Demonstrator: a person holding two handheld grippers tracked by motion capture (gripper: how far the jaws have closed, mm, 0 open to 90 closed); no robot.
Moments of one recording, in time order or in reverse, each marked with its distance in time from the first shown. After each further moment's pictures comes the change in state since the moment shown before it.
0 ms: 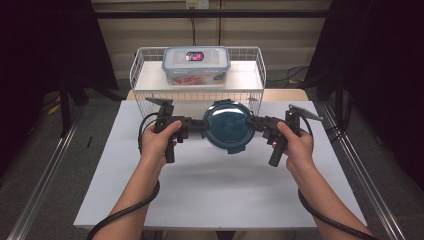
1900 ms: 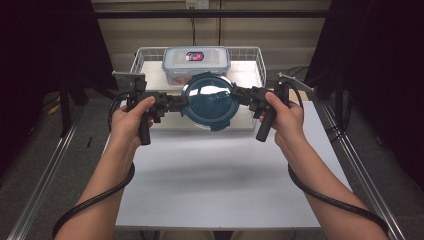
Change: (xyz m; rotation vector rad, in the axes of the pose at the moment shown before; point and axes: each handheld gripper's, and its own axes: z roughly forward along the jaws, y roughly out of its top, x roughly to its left) left arm -0.049 0.034 -0.070 -0.076 -0.010 0.008; right arm 0.083 0.028 0.023 0.010 0.102 -0.034
